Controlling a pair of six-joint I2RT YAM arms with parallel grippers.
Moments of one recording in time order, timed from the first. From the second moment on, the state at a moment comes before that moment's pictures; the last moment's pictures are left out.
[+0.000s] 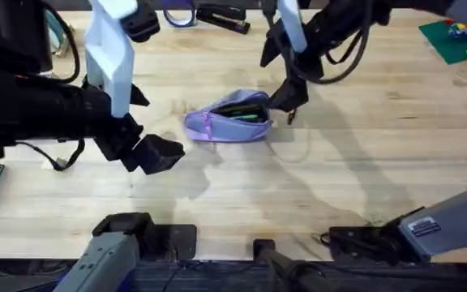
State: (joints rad) left arm 0.08 0.92 1.05 -1.27 0.39 0.88; right arm 0.39 1.77 1.54 -1.05 -0.52 -1.09
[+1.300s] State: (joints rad) left arm 0.08 0.92 1.05 -1.27 0.39 0.88; right arm 0.36 1.73 1.54 -1.04 0.02 0.69
